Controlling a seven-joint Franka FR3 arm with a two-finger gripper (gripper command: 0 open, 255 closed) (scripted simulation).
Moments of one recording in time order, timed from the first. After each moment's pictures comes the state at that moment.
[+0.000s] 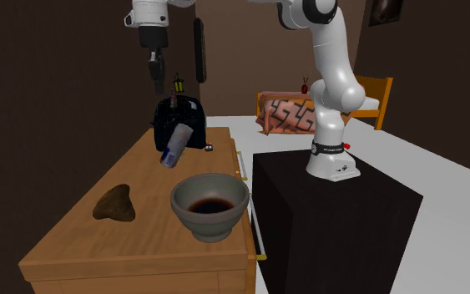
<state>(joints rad) 0.03 0.28 0.12 -1.42 -0.03 1.70 0.18</state>
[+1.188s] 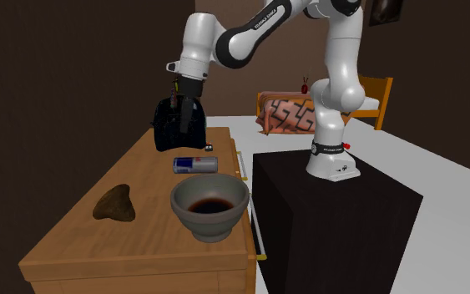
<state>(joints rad) 0.01 -0.01 0.12 -2.22 0.03 2.46 0.09</state>
